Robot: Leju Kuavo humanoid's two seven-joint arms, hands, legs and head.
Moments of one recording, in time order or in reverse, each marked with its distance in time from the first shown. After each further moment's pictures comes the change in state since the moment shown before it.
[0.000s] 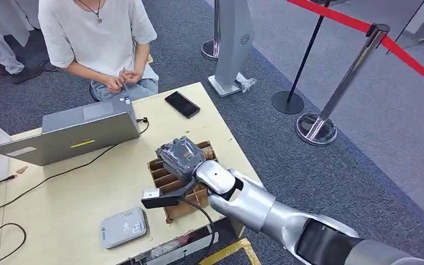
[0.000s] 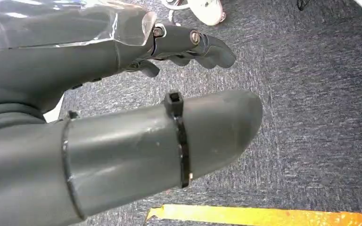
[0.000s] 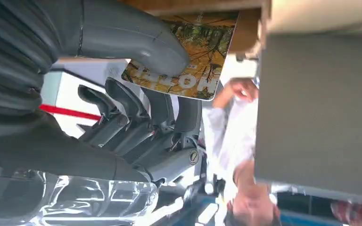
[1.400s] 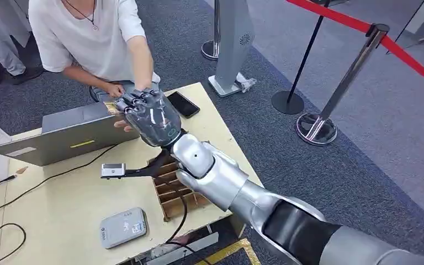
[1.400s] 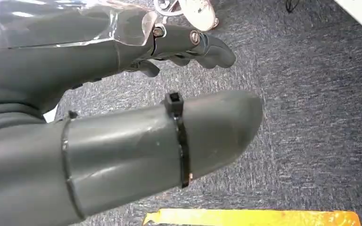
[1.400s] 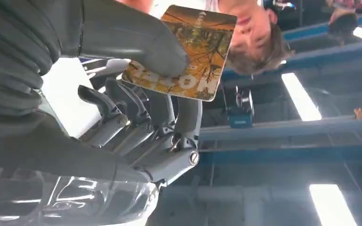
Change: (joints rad) left arm -0.008 -0.003 -0.016 0.000 -0.016 0.016 0.001; right arm -0.243 0.219 -0.070 0.205 0.231 -0.545 -0.047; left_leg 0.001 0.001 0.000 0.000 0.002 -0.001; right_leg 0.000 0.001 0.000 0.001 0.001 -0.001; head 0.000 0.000
